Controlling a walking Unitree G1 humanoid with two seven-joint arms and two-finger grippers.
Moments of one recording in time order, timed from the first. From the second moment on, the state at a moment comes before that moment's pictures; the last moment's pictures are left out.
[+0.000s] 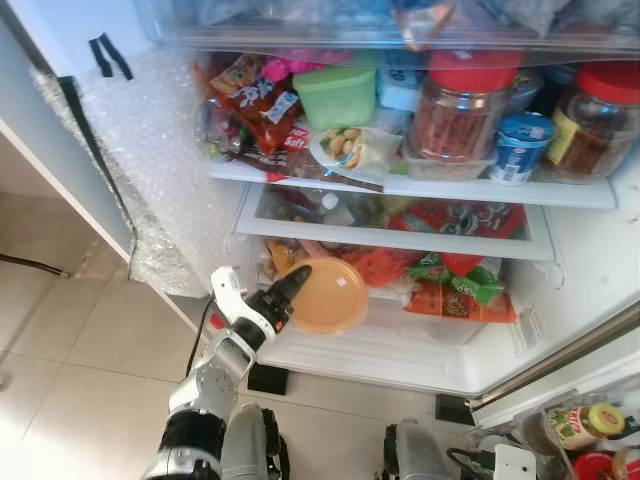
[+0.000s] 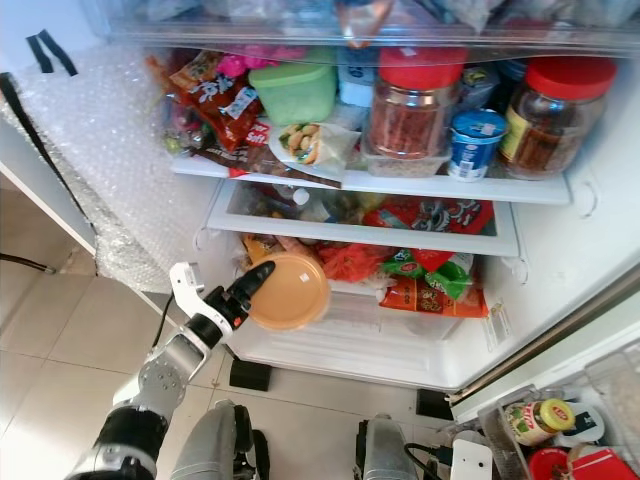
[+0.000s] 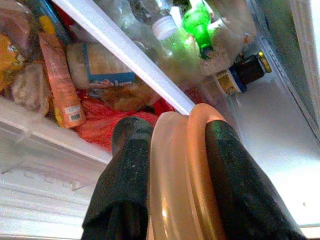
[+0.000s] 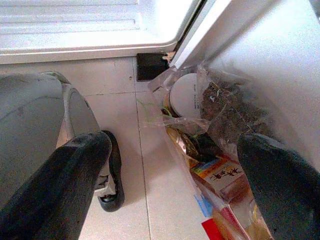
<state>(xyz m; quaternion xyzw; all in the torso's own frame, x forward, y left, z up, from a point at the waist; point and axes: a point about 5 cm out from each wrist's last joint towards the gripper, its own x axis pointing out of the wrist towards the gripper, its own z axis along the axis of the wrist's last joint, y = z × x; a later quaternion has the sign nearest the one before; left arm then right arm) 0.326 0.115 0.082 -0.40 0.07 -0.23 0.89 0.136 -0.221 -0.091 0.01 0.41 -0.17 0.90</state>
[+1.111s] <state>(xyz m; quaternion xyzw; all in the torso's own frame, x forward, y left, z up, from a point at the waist) 0.331 0.116 0.083 -0.38 0.06 -0.25 0.89 0.136 -0.223 -0.090 0.01 0.41 -0.17 0.90</state>
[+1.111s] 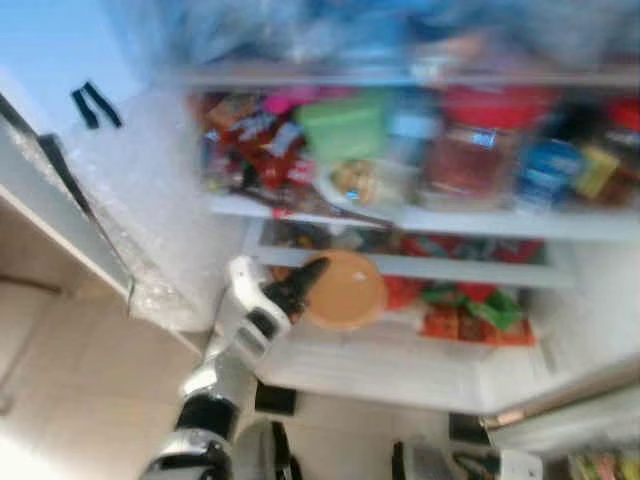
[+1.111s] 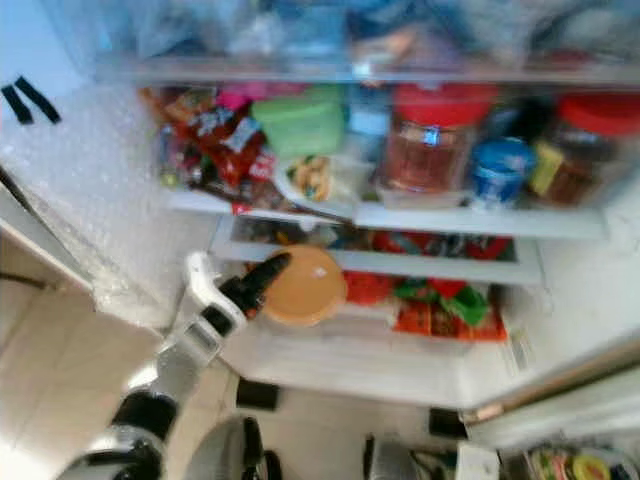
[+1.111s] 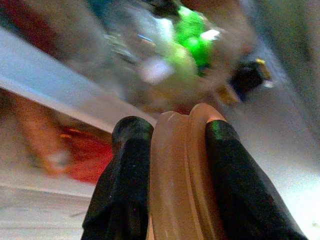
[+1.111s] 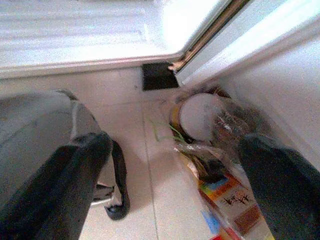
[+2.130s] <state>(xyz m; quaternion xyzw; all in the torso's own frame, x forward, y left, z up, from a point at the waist) 0.360 0.101 0.102 -0.42 0.04 -0.19 0.89 0.141 -0.217 -0.089 0.02 0.39 -0.16 0.90</state>
